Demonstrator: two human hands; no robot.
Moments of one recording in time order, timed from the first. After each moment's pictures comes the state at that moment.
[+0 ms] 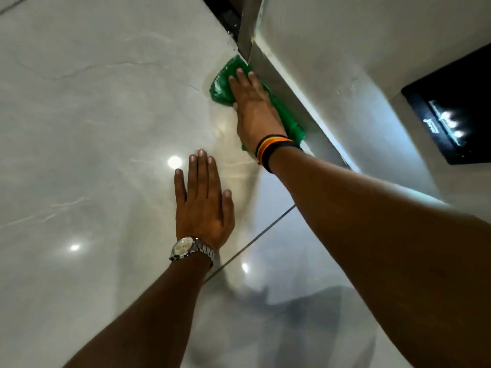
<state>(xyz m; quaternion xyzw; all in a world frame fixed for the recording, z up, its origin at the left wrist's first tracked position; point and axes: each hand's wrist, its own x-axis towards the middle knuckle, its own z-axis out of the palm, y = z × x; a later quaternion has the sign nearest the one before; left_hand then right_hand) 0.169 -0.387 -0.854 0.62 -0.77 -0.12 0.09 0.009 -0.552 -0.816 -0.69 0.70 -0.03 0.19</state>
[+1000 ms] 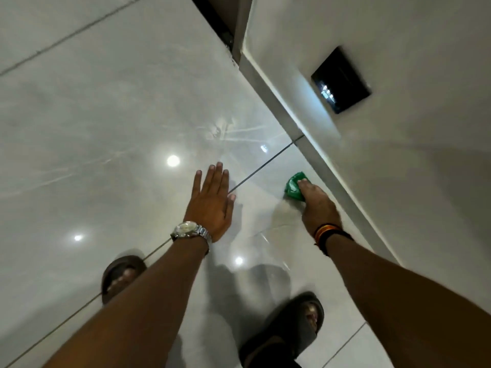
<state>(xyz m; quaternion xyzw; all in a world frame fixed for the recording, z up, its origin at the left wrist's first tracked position) 0.200 -0.282 -0.682 0.52 -0.80 -0.29 -0.07 -0.069 -0.228 -0.660 -0.49 0.82 0.04 0.30</state>
